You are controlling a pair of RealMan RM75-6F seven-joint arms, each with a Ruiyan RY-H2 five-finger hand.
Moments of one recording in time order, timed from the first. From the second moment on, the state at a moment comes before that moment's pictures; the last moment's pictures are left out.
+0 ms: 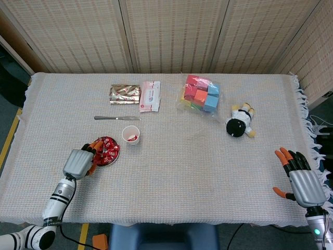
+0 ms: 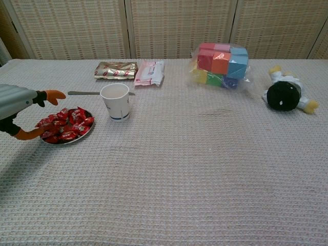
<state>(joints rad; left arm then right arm) -0.56 -1.46 -0.03 -1.44 1.19 1.15 0.45 0.10 -1.06 0.01 -1.67 -1.50 1.38 -0.05</state>
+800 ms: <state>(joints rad) -0.53 -1.61 -0.07 -1.23 1.17 1.14 0.49 0.10 -1.06 0.01 -1.67 -1.51 1.38 -0.04</state>
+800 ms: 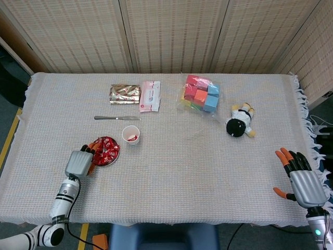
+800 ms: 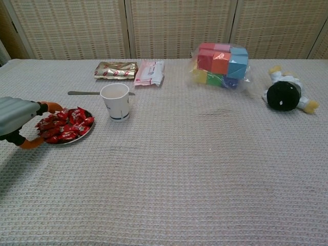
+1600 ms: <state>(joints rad) -0.54 -1.64 -0.09 -1.19 1.17 1.10 0.52 0.10 -1.05 0.01 -1.67 -1.50 1.37 -0.04</state>
